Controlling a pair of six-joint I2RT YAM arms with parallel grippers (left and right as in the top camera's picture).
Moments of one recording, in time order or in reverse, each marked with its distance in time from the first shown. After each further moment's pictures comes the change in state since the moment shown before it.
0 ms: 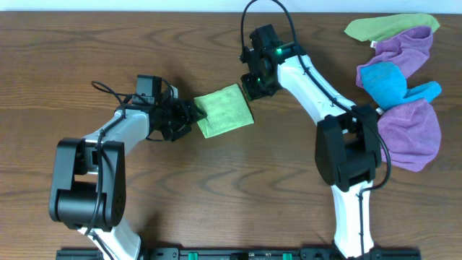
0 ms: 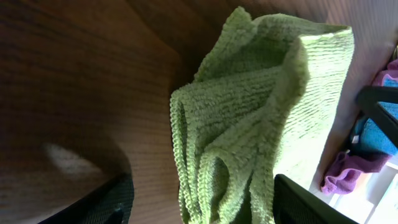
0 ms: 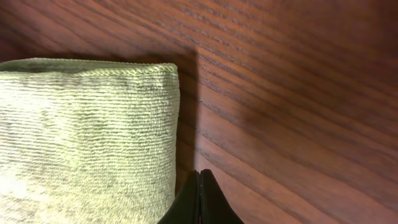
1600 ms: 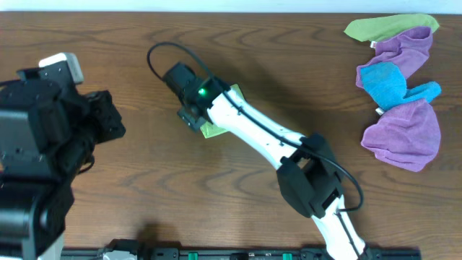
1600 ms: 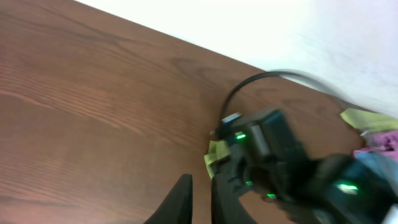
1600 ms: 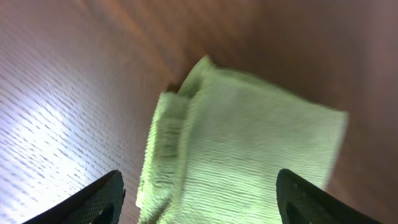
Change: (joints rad) left arm -0.004 -0.758 0.717 -0.934 -0.669 0.270; right arm 0.415 -0.015 0.134 -0.060 0.392 0.019
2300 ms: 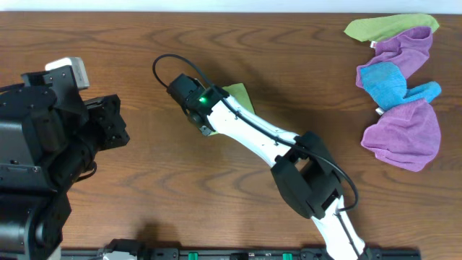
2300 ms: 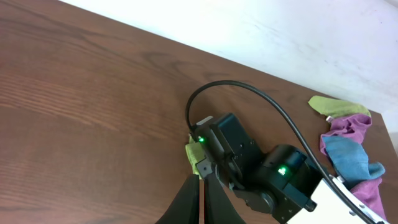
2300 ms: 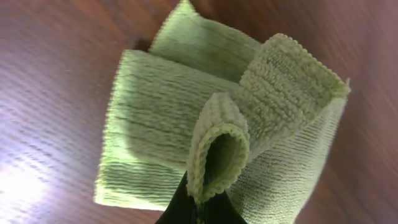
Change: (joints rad) left arm 0.000 -0.040 0.002 -0.010 0.122 0.001; right arm 0.018 -0.001 -0.148 0.045 0.124 0.016
